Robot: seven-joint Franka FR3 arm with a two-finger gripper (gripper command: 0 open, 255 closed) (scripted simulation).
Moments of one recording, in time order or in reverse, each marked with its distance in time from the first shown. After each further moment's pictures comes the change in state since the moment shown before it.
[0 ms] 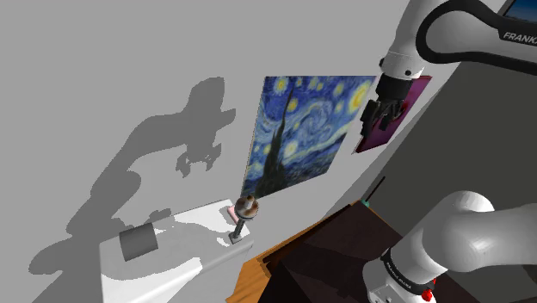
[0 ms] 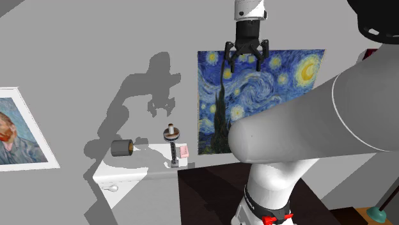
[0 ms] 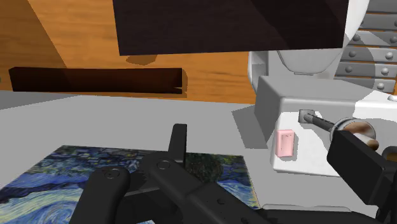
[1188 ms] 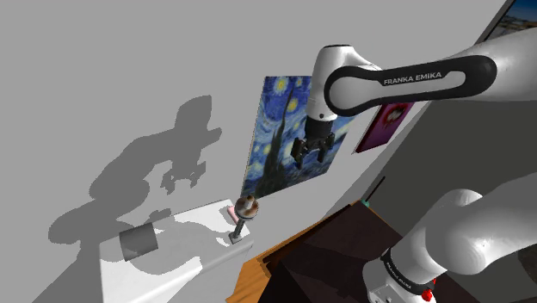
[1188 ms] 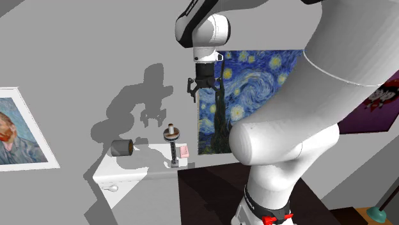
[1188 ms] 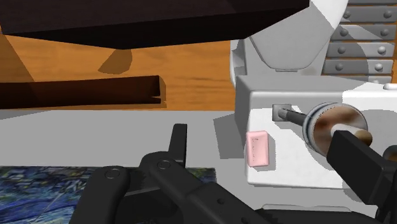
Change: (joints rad) arm 0.083 0.400 0.188 -0.063 0.149 0.403 0.255
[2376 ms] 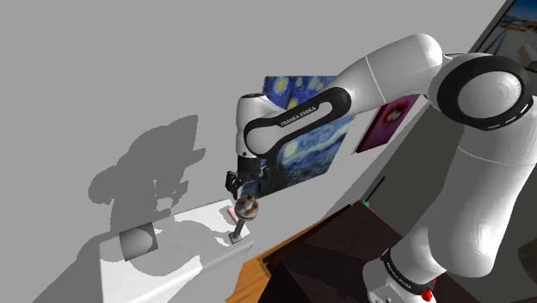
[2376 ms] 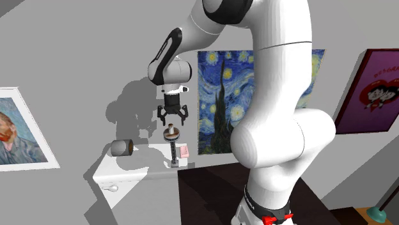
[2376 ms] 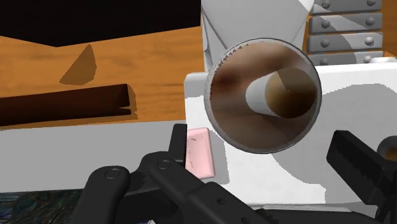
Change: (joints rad) arm 0.106 0.681 0.109 0.344 -0.034 0.289 0.279
